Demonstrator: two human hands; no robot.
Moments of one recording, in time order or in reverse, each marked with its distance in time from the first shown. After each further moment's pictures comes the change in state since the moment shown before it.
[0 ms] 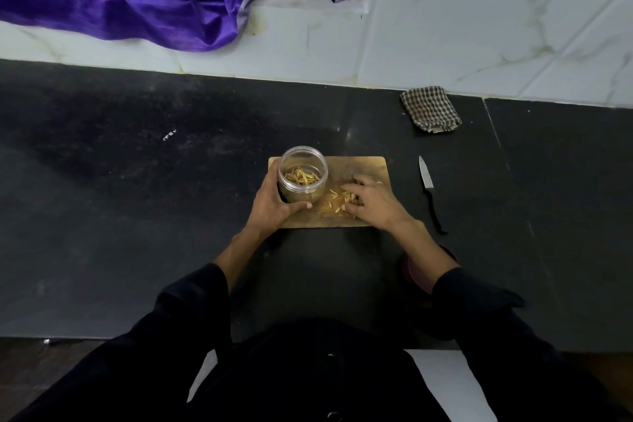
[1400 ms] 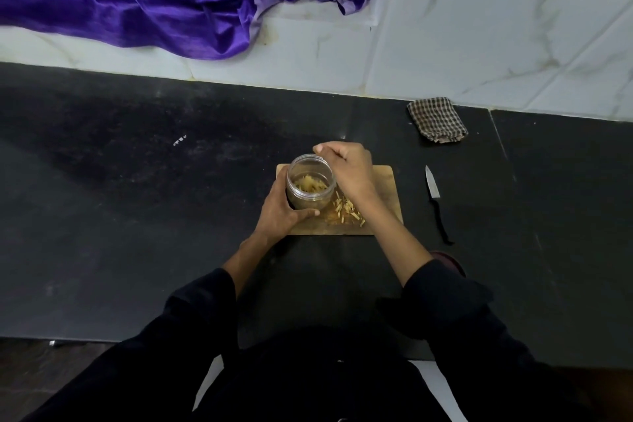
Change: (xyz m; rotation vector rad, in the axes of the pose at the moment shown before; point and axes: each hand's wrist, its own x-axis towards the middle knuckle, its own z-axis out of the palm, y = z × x) left_hand 0.001 -0.002 0.000 -0.013 0.000 0.012; right_hand 0.019 -0.098 -0.047 0.792 0.497 0.030
